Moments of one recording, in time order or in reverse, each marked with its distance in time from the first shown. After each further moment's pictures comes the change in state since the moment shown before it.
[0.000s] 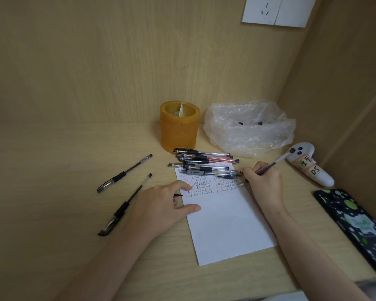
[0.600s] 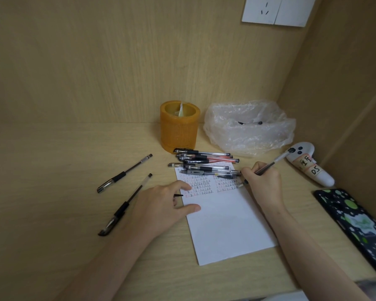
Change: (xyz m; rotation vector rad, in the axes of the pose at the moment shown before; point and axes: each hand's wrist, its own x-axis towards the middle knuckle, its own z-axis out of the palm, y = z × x) left_hand 0.000 0.000 0.000 0.015 0.006 -0.005; right_hand -0.002 -0.003 0.000 0.022 -0.031 0.013
